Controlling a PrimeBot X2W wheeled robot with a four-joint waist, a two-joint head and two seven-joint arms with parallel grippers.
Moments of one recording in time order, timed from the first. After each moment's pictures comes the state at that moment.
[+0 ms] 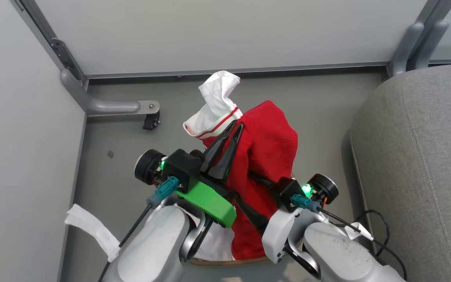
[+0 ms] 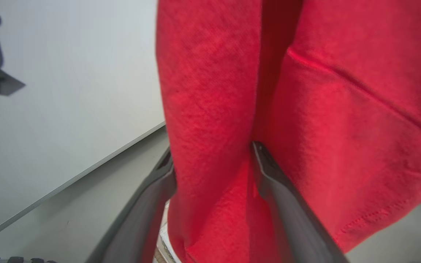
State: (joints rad) left arm -0.47 0.05 -0.62 0.34 -0.37 -0.13 -0.26; right arm -0.52 -0.05 0.73 0.63 0.28 0.13 -0.26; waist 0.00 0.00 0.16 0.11
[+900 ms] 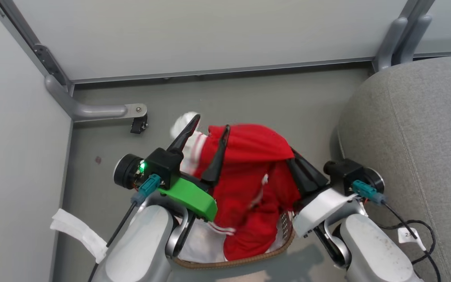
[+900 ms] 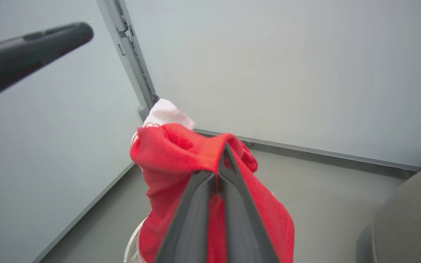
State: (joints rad) left arm -0.45 0.05 -0.53 0.39 -0.33 -0.11 -0.26; right arm -0.38 -0.05 0.38 0.42 0.26 0.13 -0.26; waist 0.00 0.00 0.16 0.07
